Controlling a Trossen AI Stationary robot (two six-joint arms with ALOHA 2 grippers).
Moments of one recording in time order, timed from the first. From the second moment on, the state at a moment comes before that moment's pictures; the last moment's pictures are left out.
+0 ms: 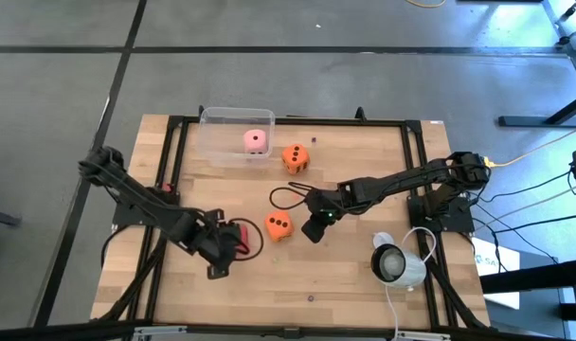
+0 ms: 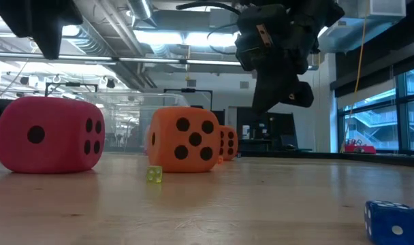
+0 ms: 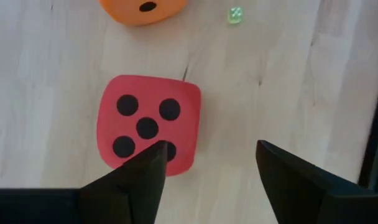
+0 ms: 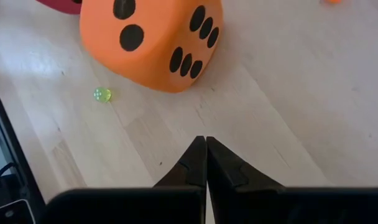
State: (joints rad) left arm -0.54 1.40 1.19 -1.00 -0.17 -0.74; right arm 0.15 1.69 1.10 -0.46 -0.07 0.82
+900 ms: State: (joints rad) left arm -0.59 1.79 1.19 -1.01 -0.44 -0.71; right arm 0.15 1.69 1.10 -0.56 -0.12 0.71
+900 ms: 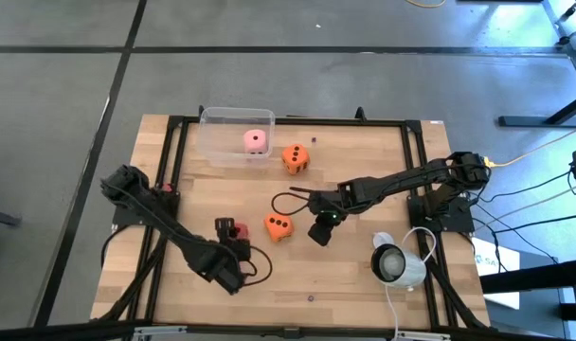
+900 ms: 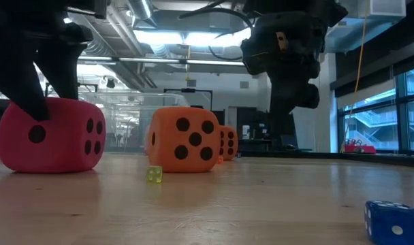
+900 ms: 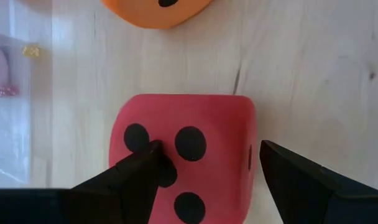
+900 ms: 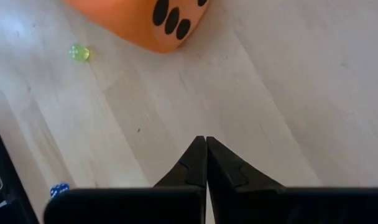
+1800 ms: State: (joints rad) left arm -0.58 1.86 1.19 -1.09 -0.37 -0.78; right arm 0.15 1.69 1.10 -0.56 -0.17 0.59
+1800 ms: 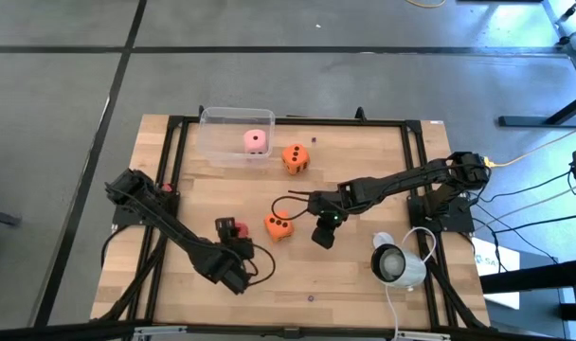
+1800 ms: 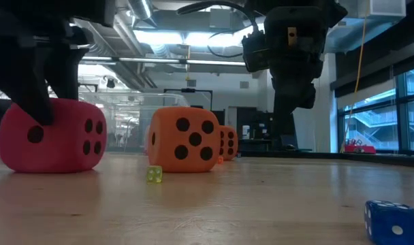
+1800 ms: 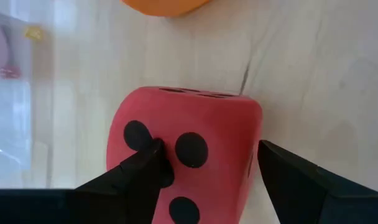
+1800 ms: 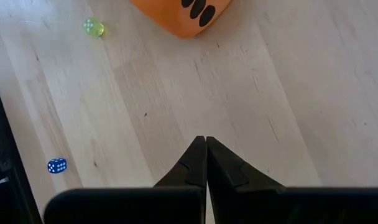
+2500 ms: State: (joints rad) left arm -0.57 1.91 1.19 -1.10 -0.42 -0.77; right arm 0.15 1.69 1.10 -0.56 -0.17 0.59
